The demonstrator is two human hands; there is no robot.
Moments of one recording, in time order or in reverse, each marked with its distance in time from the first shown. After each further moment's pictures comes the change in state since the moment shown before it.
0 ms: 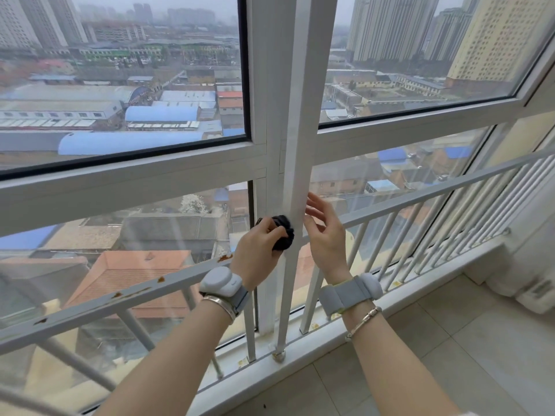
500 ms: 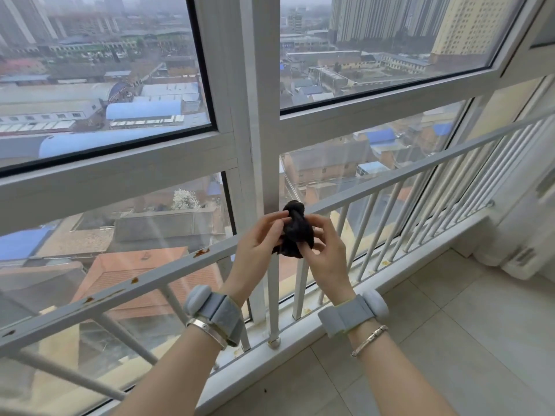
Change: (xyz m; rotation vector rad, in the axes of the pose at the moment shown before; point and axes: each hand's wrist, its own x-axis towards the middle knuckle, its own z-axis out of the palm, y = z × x) left_hand -0.002 0.061 -0.005 -0.989 -0.080 -0.468; right_hand -0.041 0.033 -0.044 -0.042 -0.009 -0.005
